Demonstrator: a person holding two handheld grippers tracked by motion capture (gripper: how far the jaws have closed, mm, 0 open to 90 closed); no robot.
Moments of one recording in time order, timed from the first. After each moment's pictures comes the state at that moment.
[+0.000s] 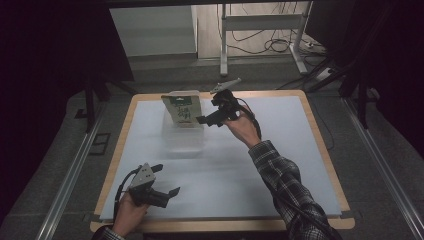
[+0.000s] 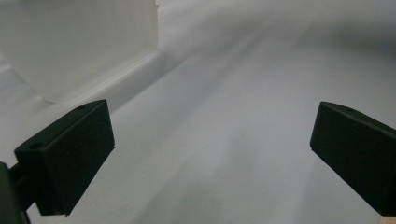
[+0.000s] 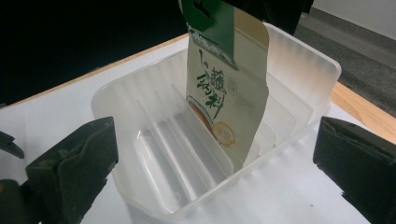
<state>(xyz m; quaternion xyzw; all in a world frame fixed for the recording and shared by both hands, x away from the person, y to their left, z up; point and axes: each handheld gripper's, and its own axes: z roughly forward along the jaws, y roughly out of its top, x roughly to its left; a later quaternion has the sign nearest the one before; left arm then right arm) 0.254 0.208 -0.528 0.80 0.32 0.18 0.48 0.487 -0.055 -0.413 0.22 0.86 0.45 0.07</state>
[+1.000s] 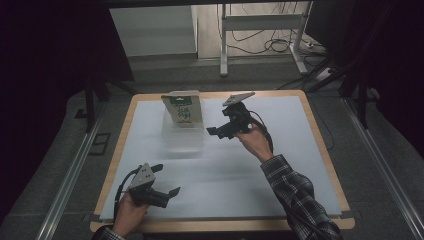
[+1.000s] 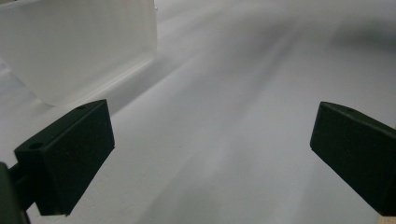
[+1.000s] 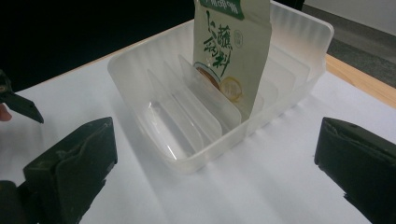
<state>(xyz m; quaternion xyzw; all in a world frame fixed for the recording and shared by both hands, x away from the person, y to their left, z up) 0.253 0.208 -0.527 0.80 0.32 0.18 0.48 0.452 -0.091 -0.426 0.24 0.86 0.45 0.08</state>
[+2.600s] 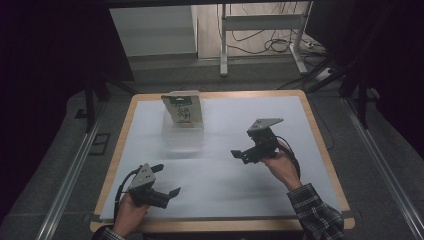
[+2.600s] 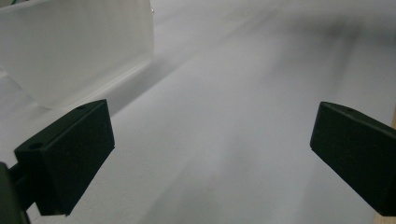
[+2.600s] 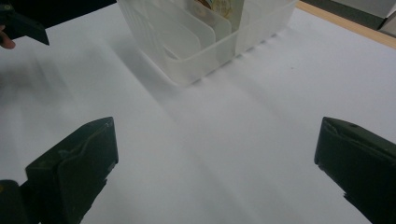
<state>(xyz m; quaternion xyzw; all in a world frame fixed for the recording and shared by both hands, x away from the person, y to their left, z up) 0.252 0.207 -0.526 0.80 0.31 0.18 0.48 0.388 -0.165 -0.448 0.26 0.86 0.43 0.11</state>
